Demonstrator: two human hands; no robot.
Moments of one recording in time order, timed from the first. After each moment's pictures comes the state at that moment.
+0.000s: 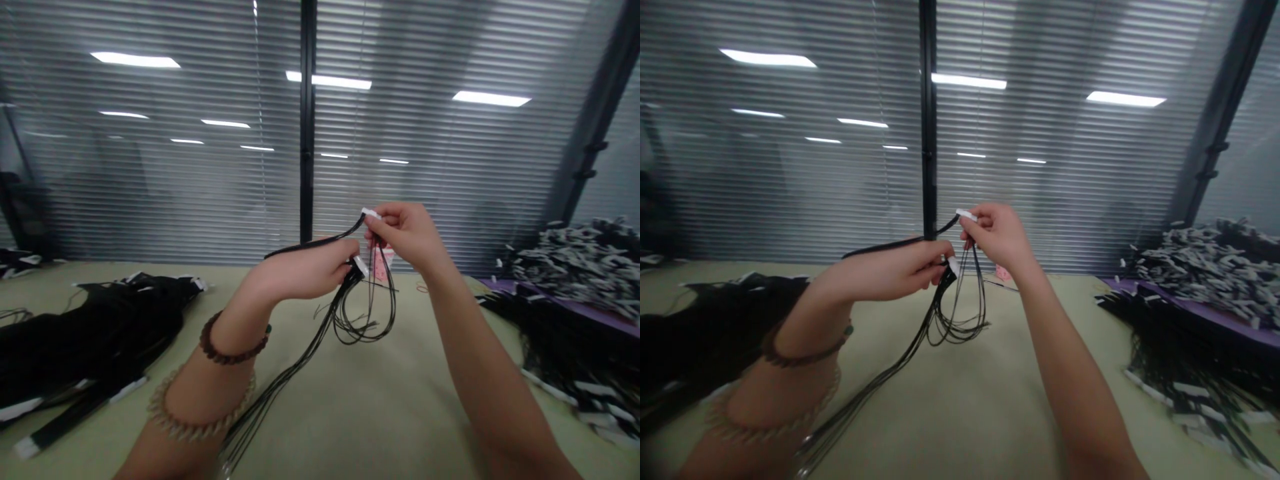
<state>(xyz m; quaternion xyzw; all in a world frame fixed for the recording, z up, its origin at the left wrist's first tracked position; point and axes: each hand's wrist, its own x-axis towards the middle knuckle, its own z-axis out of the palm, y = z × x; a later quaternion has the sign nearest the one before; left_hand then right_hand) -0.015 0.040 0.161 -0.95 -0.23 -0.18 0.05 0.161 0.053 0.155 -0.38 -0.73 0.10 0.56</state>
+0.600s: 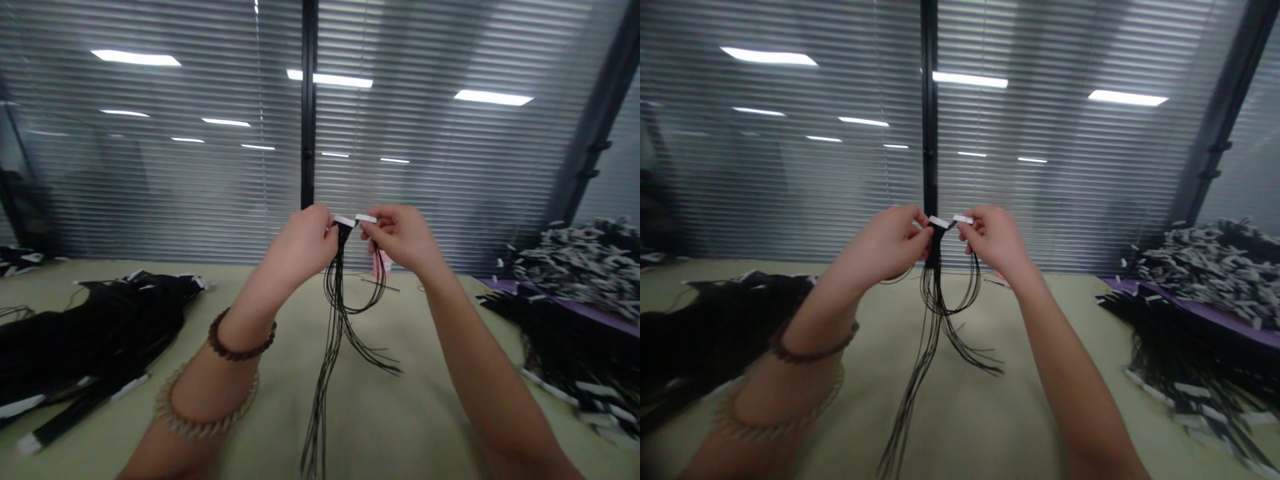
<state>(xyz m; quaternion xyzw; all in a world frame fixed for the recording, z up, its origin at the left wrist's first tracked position) -0.013 0.052 0.161 -0.81 -0.40 -0.40 0.11 0.157 0.054 0.153 -0.42 -0.75 0.01 0.51</state>
